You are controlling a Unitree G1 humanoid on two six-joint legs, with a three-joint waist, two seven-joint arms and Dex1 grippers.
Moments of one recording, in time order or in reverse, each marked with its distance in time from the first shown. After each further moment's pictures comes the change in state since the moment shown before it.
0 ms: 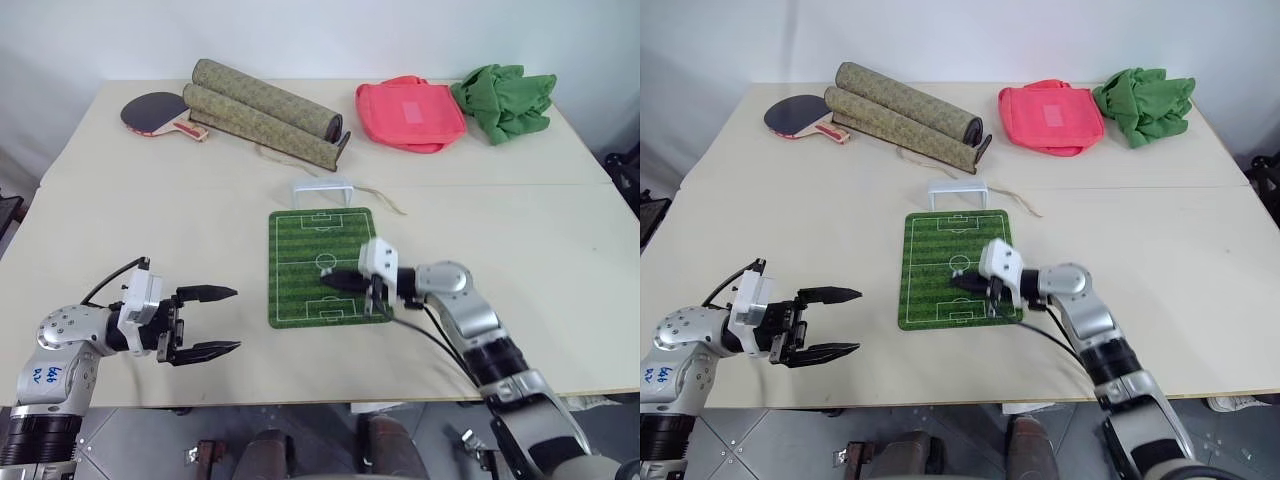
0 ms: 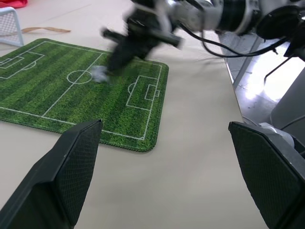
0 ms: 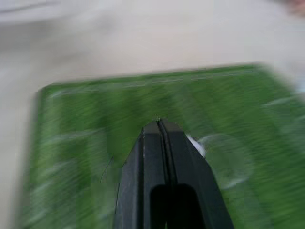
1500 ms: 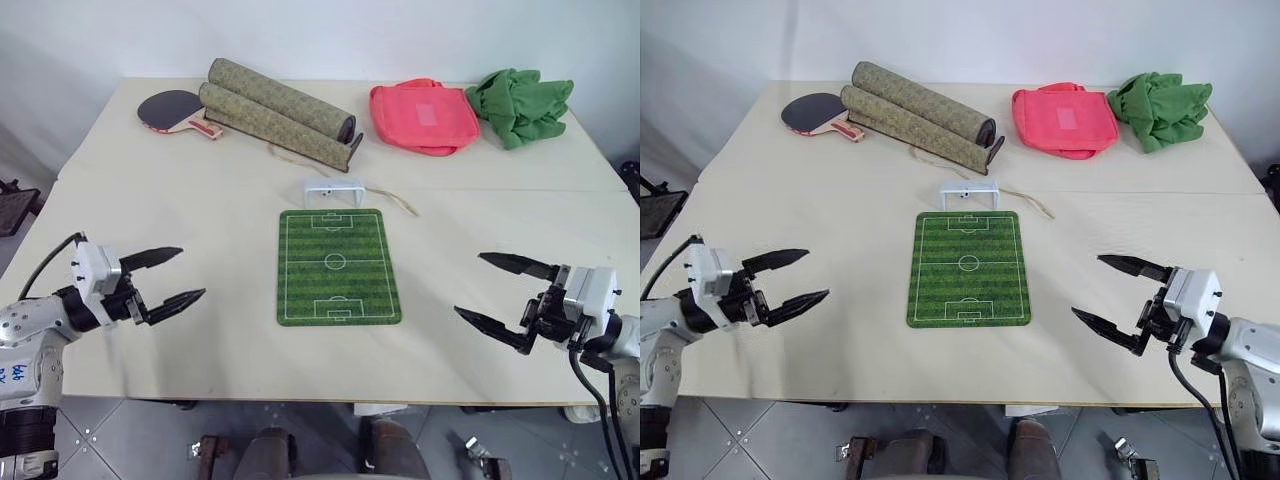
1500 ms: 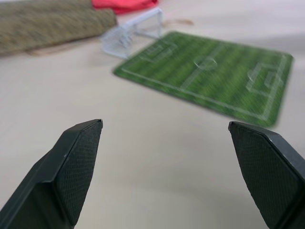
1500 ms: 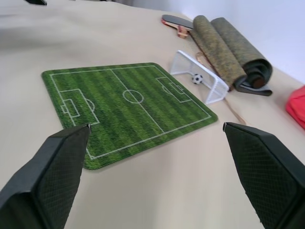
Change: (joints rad) left arm -0.079 0.025 0.170 0.154 0.047 -0.053 0.256; right arm 0.685 -0.388 -0.603 -0.488 0.387 -0.064 0.095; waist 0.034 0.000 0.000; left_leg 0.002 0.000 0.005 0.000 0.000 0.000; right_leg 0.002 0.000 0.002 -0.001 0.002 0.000
